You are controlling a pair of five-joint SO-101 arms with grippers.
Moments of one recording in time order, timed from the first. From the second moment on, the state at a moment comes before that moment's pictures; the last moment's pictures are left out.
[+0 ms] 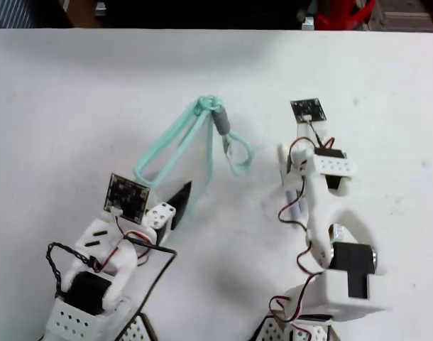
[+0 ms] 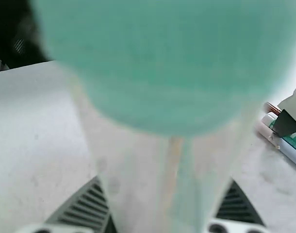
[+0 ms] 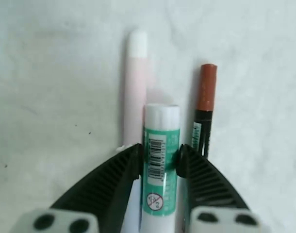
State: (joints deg) left arm 15.3 -97.9 87.7 43.7 -0.7; right arm 2.5 2.9 33.8 45.7 16.0
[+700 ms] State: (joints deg) left arm 15.3 -97.9 87.7 43.7 -0.7; right arm 2.6 10.0 26.5 51.9 16.0
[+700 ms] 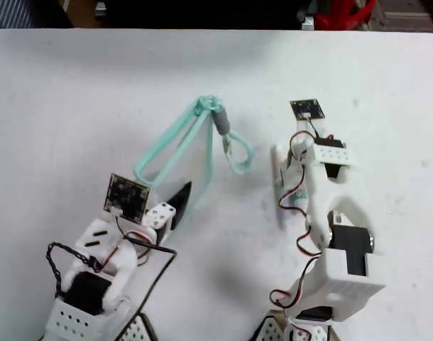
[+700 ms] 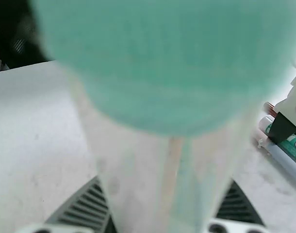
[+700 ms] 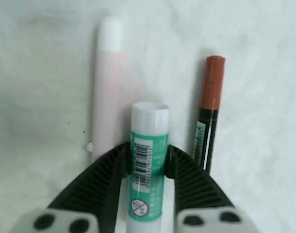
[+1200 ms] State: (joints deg) left arm 15.3 -97.9 87.7 43.7 -0.7; right arm -2.9 -30.0 22.6 72.6 16.0
